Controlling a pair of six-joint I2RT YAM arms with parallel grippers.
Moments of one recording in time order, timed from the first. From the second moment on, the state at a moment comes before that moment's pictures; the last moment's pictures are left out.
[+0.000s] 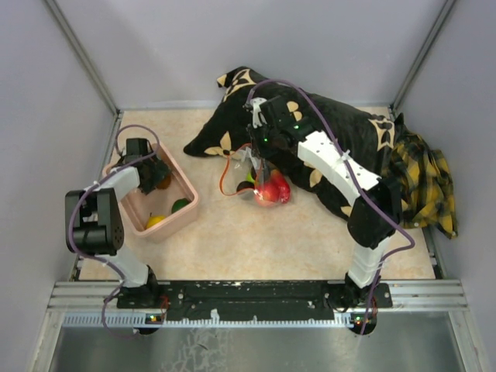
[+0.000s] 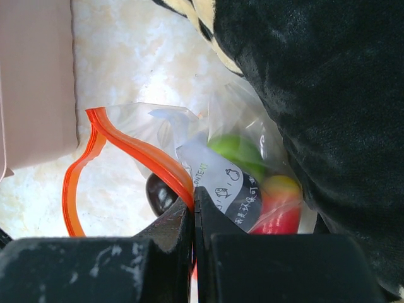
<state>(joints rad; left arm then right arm) 0.06 1.64 0.99 -0.26 -0.10 -0.68 0.60 1.81 1.72 -0.68 -0.15 0.12</state>
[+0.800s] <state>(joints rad) 0.06 1.62 0.98 -0.31 -0.09 -0.64 0.60 1.81 1.72 -0.68 -0.15 0.12</state>
